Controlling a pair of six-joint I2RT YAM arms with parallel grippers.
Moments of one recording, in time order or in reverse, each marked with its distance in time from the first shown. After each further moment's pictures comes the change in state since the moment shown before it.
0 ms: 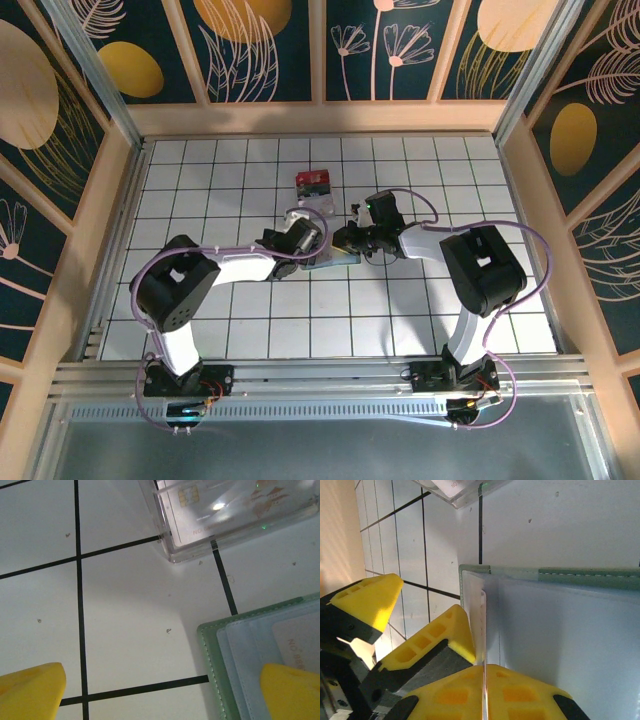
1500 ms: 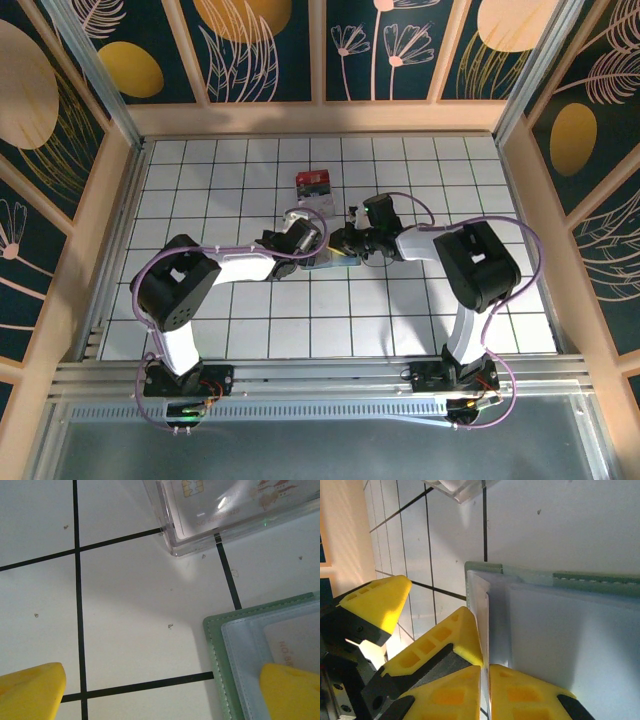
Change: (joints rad) left arm 0.005 0.001 -0.003 -0.008 0.013 -0.012; right arm 0.009 0.034 -0.020 0.097 -0.030 0.062
